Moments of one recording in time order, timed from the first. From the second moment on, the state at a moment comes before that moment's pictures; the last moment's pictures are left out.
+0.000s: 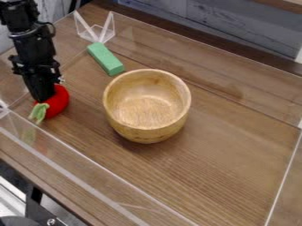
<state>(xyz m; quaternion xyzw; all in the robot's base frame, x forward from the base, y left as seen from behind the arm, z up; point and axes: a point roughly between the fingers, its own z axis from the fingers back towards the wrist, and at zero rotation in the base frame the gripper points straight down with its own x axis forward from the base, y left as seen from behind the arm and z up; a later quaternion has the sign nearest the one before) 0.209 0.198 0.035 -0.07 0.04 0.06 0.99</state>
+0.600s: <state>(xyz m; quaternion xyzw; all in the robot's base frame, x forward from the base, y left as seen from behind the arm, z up) 0.226 0.188 0.036 -0.08 0.04 0.07 0.99</state>
